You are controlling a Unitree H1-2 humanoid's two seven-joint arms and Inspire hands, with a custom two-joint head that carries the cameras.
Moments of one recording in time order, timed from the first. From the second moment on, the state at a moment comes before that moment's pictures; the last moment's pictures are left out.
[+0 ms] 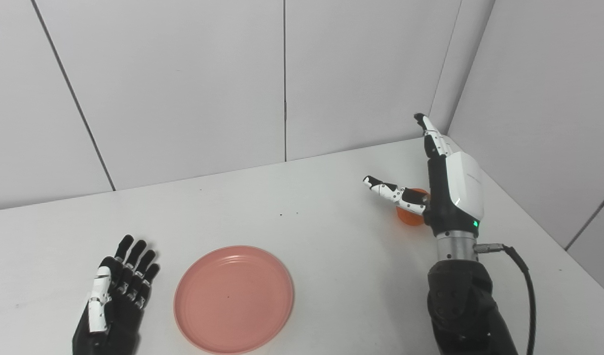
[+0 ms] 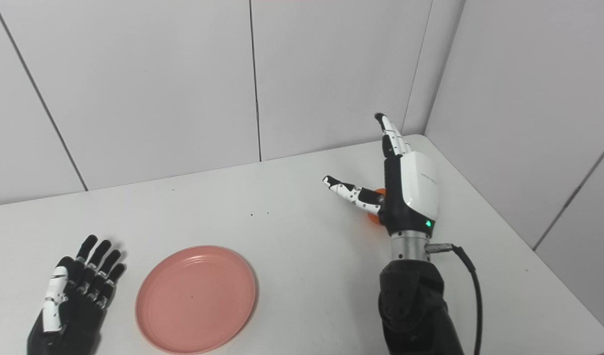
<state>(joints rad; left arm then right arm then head) -0.15 0.06 0.08 -0.02 -0.44 0.28 -0.23 -0.16 -0.18 -0.11 -0.42 -0.79 0.34 -0.18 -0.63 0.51</state>
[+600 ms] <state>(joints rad) -0.14 0.06 0.08 -0.05 -0.45 0.29 -0.22 -0.16 -0.21 -0.12 -0.32 -0.90 0.40 -0.13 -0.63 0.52</state>
